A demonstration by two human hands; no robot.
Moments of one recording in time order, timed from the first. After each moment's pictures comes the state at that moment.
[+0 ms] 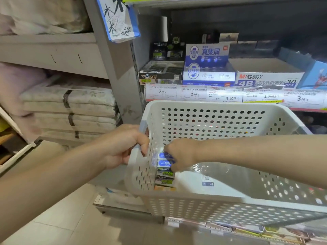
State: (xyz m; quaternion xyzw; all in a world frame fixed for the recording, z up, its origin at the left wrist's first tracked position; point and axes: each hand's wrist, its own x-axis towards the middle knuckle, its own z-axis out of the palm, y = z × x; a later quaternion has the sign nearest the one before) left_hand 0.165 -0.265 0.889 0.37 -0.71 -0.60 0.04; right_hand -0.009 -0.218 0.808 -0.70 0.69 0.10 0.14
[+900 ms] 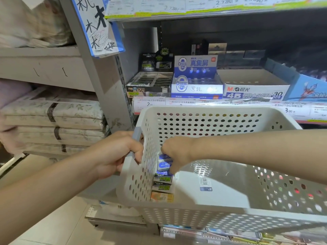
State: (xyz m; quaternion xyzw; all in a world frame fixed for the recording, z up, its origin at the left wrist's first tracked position) left_hand 0.144 -0.270 0.898 0.34 -0.71 -0.61 0.03; right_hand -0.036 -0.225 0.839 -0.72 0.67 0.14 0.08
